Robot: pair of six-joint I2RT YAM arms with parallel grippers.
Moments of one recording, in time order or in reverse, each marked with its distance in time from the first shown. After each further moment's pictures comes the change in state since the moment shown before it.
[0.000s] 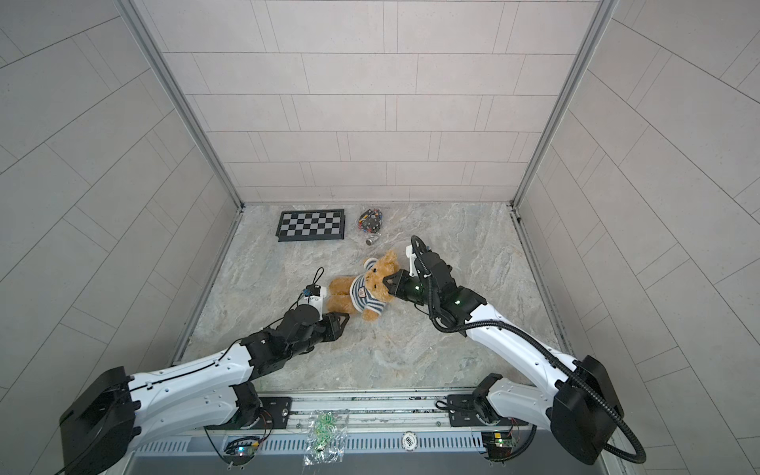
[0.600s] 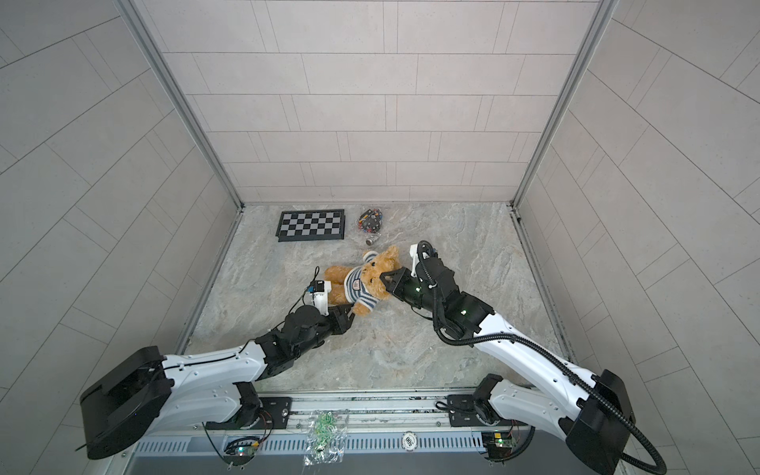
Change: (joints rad) left arm -0.006 0.163 -0.053 0.421 -0.026 0.002; right arm 0.093 -0.099 0.014 0.006 0.126 0.165
